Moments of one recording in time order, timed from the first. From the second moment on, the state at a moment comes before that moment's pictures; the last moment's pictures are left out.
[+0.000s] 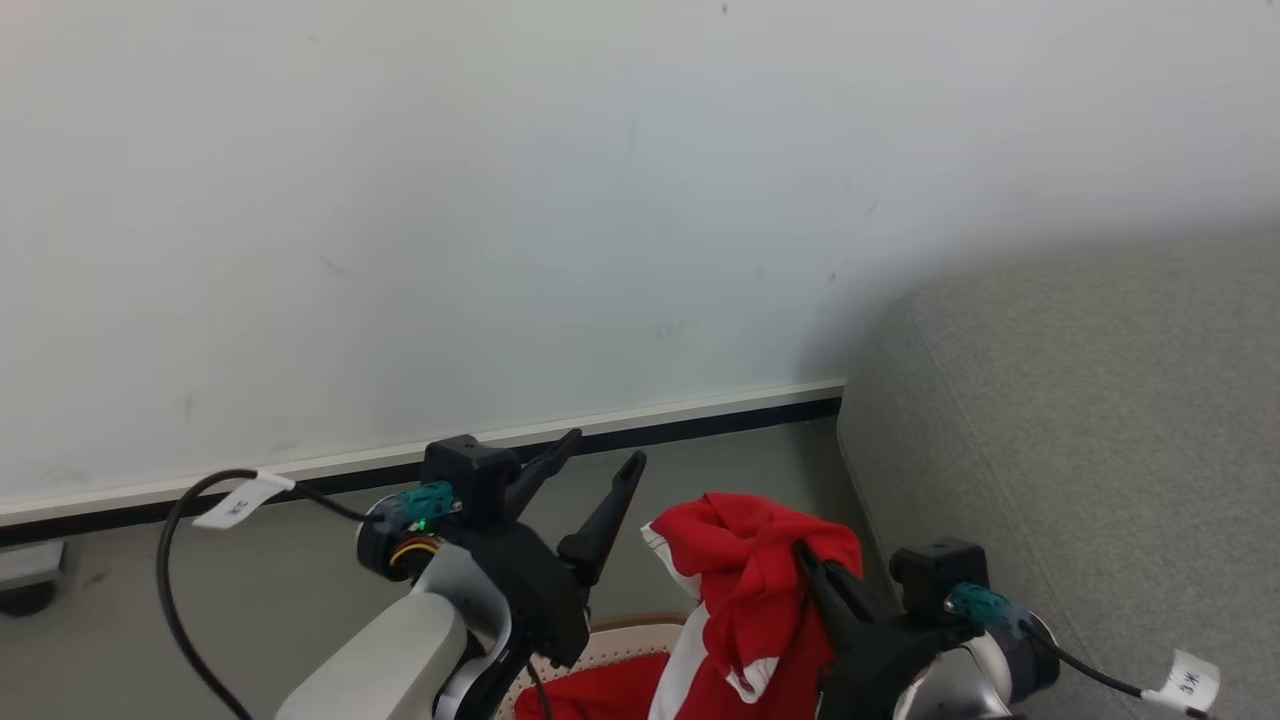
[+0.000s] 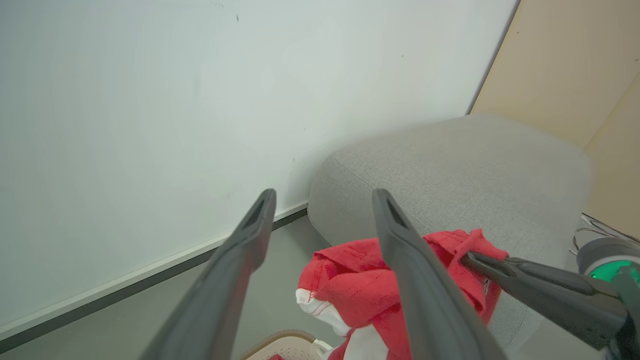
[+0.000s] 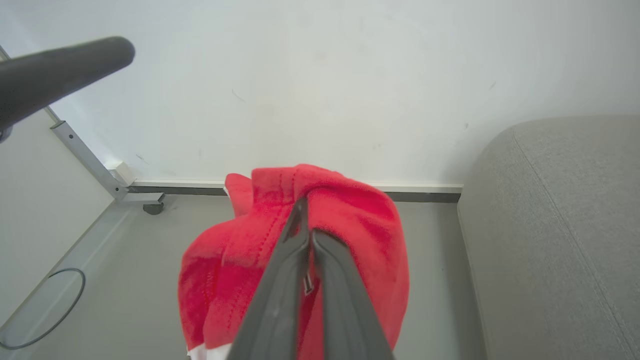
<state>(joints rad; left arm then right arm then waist) -0.67 0.20 -0.82 0.35 -0.75 0.04 -0.06 -0.15 -0.05 0.37 0.13 0.16 0.13 0.17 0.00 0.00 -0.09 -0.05</state>
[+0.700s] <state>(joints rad) -0.44 0.35 -0.78 0.25 -0.74 0.11 -0.20 0.03 -0.05 0.20 -0.08 0.14 0.13 0.24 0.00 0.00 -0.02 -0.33</state>
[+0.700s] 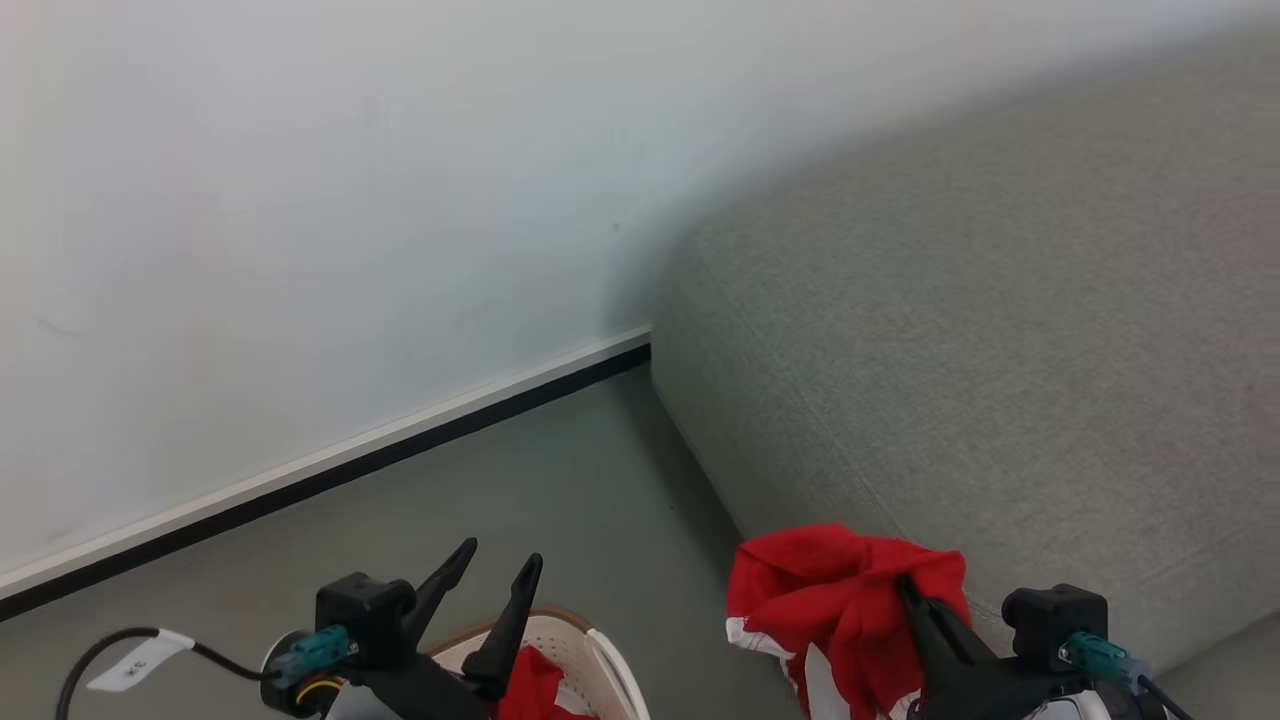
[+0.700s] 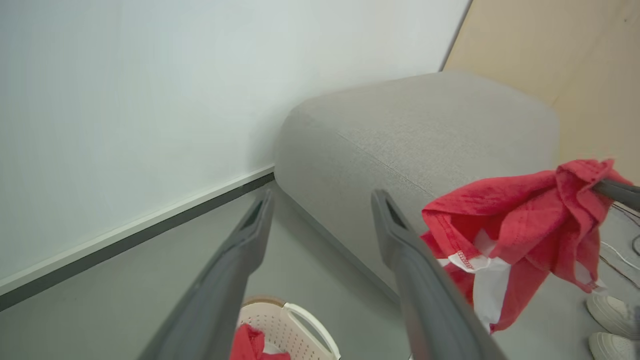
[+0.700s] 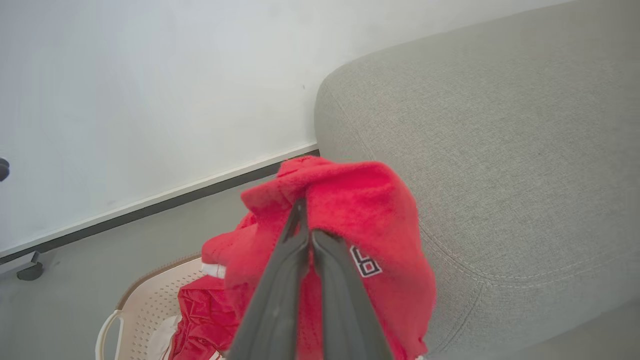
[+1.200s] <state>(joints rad) -0.41 0.34 -0.79 0.23 -0.75 0.12 -0.21 0.02 -0.05 0.22 -0.08 0.14 0.13 0.22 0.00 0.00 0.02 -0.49</state>
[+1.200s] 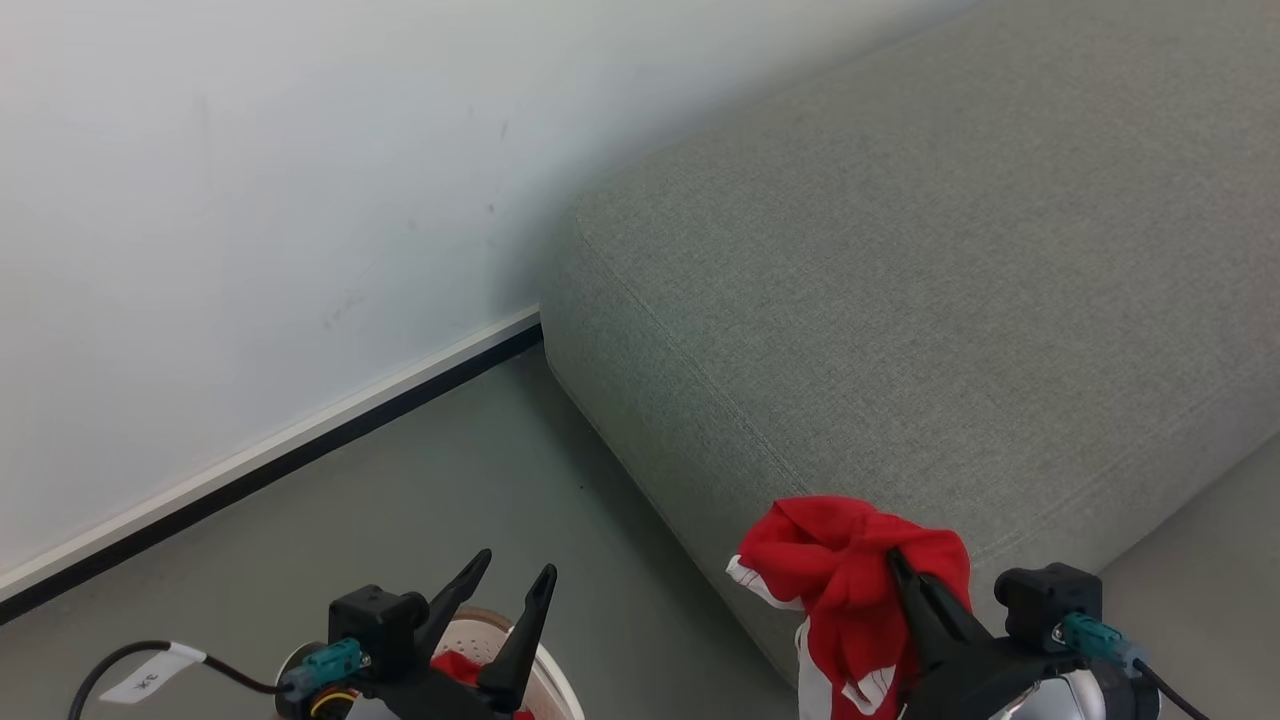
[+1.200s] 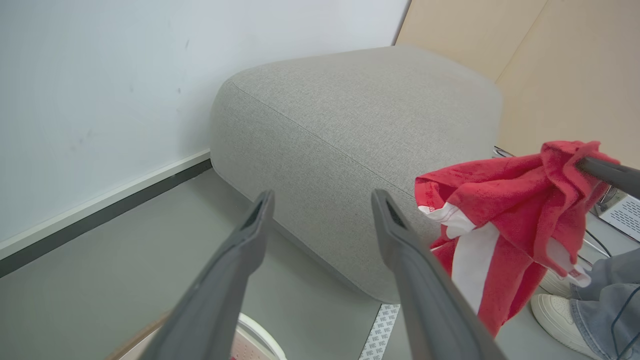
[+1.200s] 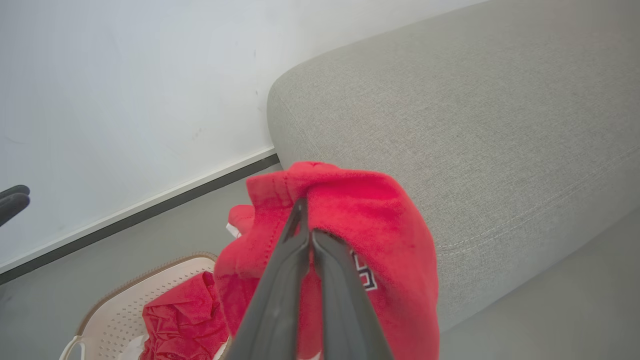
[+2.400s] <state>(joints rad) -0.62 0.39 -0.90 -0.15 -0.54 0.11 -0.13 -1.08 -0.70 0.11 0.40 0.43 0.13 0.20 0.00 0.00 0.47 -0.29</state>
